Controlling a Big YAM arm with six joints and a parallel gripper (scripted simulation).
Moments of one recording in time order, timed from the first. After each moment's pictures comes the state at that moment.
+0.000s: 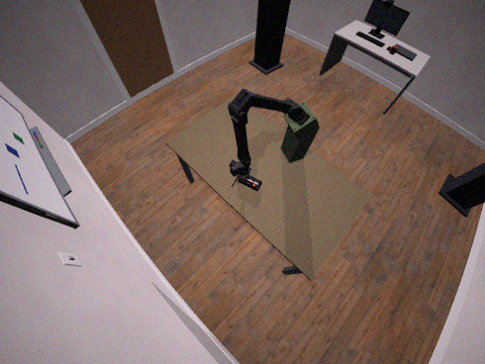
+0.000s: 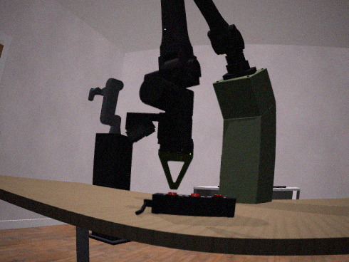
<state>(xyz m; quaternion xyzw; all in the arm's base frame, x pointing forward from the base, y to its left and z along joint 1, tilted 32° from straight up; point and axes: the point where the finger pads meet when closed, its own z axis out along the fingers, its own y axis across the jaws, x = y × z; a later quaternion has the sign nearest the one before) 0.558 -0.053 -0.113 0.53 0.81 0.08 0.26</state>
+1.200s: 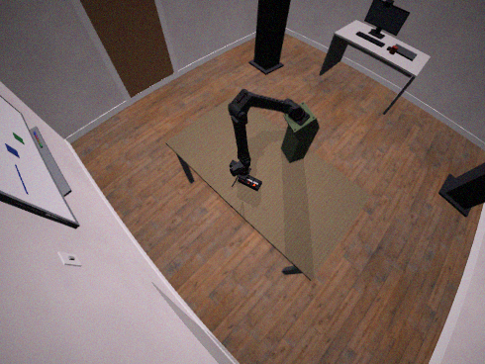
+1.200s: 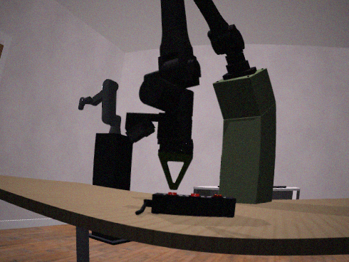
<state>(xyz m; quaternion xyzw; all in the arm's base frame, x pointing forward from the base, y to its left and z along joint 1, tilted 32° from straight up) 0.559 -0.053 -0.113 0.52 0.81 0.08 0.26</state>
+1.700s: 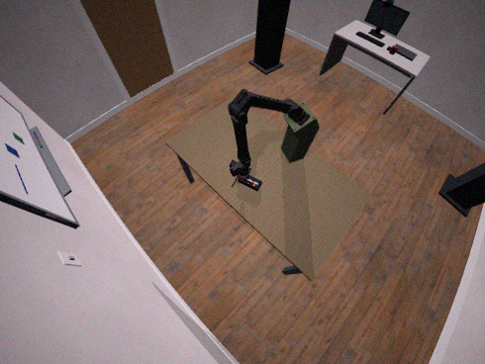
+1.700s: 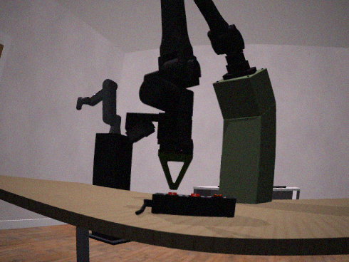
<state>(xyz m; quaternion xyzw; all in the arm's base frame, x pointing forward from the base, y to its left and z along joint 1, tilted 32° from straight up) 0.559 -0.053 -0.113 0.52 0.81 0.08 0.26</state>
